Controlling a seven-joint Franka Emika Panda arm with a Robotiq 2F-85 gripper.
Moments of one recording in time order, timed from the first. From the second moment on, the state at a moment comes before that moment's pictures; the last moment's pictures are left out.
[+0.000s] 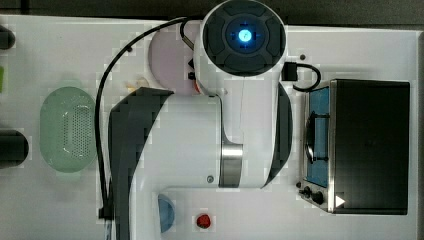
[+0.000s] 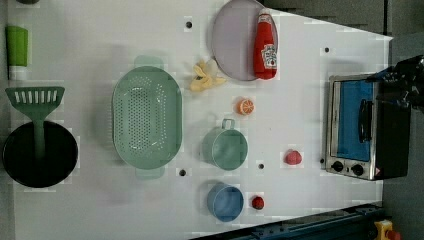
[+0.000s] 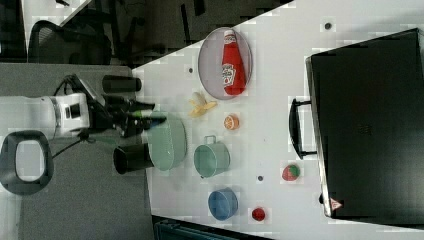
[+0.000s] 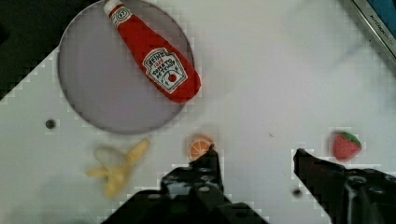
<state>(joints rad) -0.02 0.02 0.02 -1.78 0.02 0.20 -0.06</state>
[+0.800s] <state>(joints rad) -0.13 -0.16 0.08 -1.84 0.02 0.16 -0.07</state>
